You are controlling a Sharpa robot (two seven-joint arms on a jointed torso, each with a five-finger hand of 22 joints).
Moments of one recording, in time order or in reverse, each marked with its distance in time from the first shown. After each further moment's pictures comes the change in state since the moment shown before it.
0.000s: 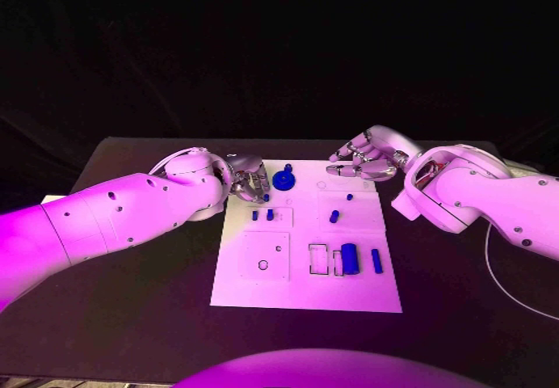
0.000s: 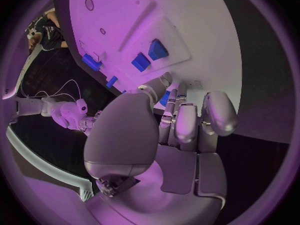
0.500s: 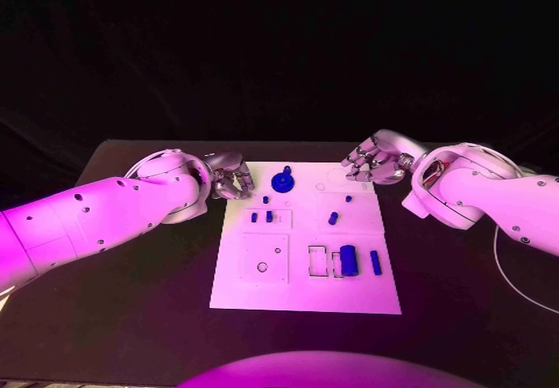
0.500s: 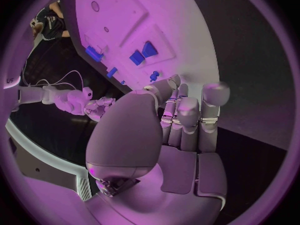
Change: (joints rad) left arm 0.005 -0.120 0.004 0.056 0.157 -0.070 0.068; left_hand 0.070 0.030 0.097 -0.069 0.000 0.065 0.014 0.036 0.013 -0.011 0.010 0.037 0.005 -0.101 0.013 -0.151 -0.251 0.033 -0.111 0.012 -0.264 -0.212; right arm 0.000 -0.005 0.000 -0.072 -0.154 0.079 -0.032; right_hand 0.250 -0.015 0.237 -0.121 -0.189 0.055 0.009 0.015 0.004 -0.193 0.025 -0.693 -0.632 -0.002 0.016 -0.137 -0.162 0.000 -0.025 0.014 -0.024 -0.041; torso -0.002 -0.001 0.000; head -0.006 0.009
